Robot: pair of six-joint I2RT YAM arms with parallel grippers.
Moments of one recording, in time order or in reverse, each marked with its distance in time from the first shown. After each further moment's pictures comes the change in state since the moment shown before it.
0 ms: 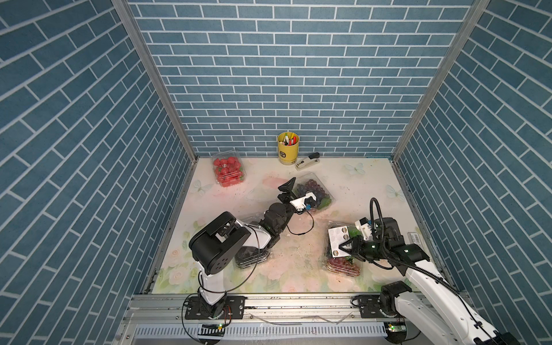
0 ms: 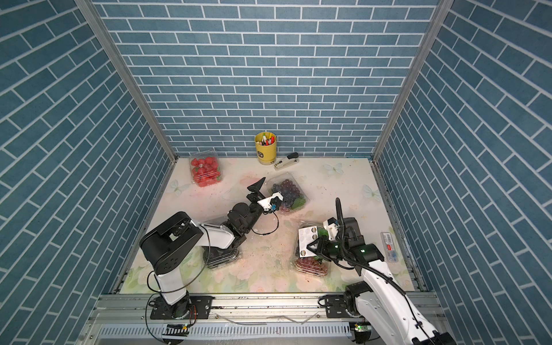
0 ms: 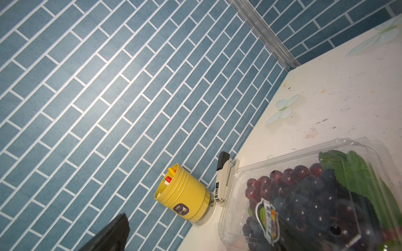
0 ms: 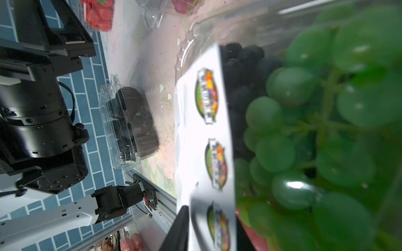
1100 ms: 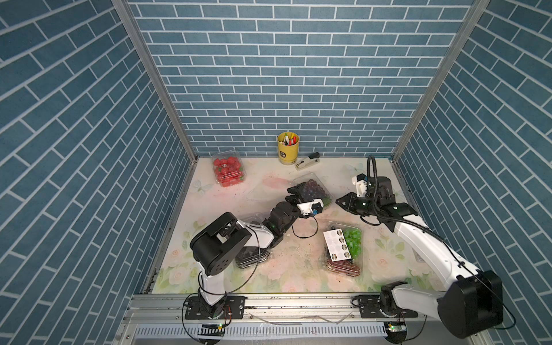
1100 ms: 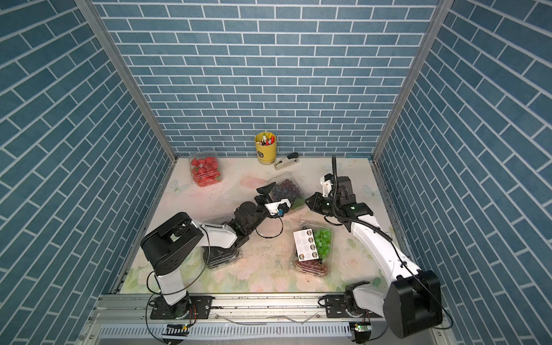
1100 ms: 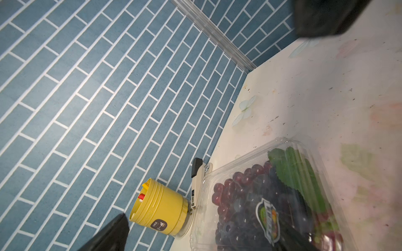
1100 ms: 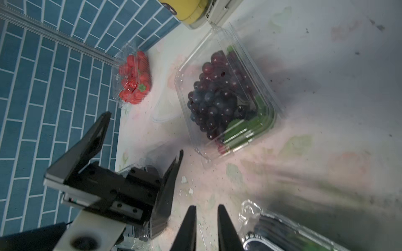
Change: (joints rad) left arm -0.038 0.000 0.051 -0.173 0.095 0.058; right arm -0.005 0.511 0.465 0.293 0.169 -0.080
